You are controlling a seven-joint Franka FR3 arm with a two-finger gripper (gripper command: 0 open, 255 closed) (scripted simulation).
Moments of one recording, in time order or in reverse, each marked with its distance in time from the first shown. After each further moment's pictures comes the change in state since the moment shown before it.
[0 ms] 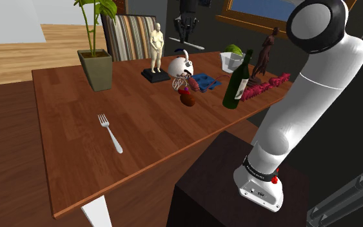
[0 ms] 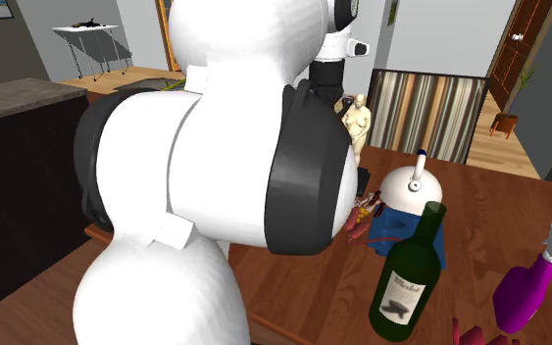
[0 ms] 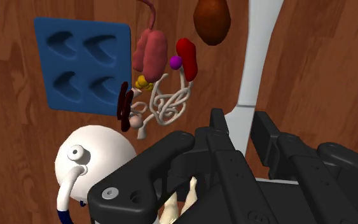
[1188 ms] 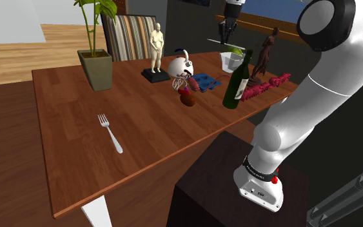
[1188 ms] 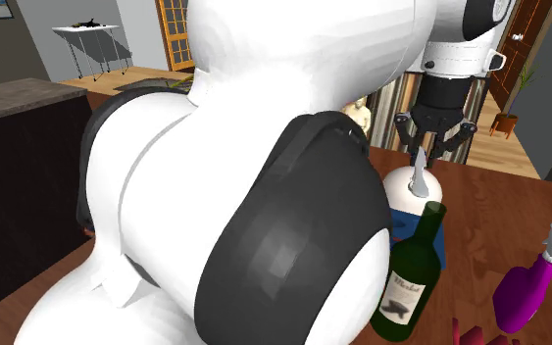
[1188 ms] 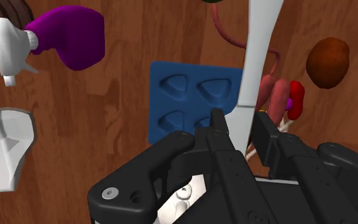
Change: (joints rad) arm -0.191 -0.112 -0.234 -0.124 -0.023 0.024 -0.425
